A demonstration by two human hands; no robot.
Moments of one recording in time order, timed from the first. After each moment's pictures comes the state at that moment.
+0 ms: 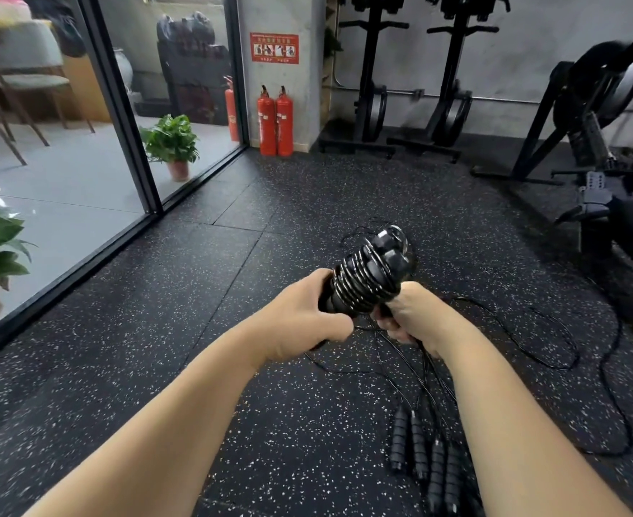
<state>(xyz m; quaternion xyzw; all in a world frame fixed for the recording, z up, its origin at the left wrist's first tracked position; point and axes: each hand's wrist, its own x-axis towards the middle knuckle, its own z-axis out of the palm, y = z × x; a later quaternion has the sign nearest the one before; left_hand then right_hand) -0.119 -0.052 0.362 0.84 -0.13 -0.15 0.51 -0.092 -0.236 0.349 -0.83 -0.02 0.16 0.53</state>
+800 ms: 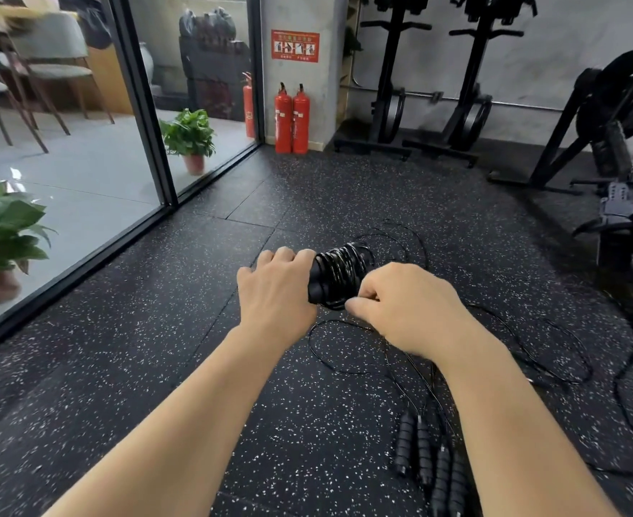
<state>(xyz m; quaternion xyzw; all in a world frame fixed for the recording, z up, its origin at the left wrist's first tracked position) -0.101 -0.031 0.342 0.98 0.01 0.15 0.09 -0.127 -0.191 0.400 -0.98 -0.16 -0.02 0.13</state>
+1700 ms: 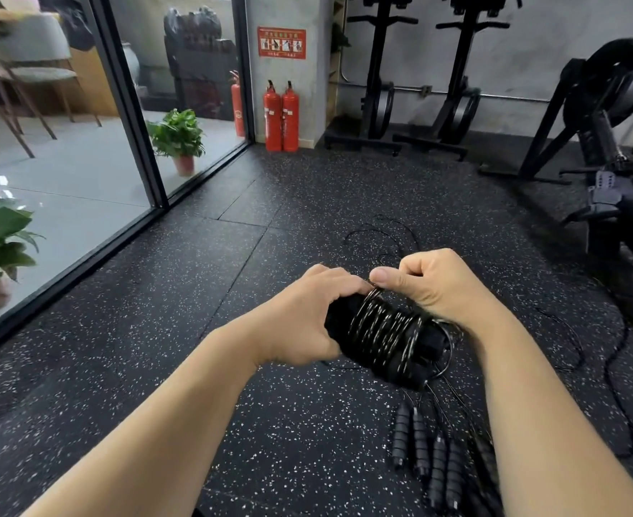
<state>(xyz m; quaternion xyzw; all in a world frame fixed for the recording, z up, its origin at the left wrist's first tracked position) -0.125 -0.042 0.363 0.88 -0.32 -0.04 0.34 -0.101 -0.245 0.380 -0.87 -0.11 0.00 0.49</state>
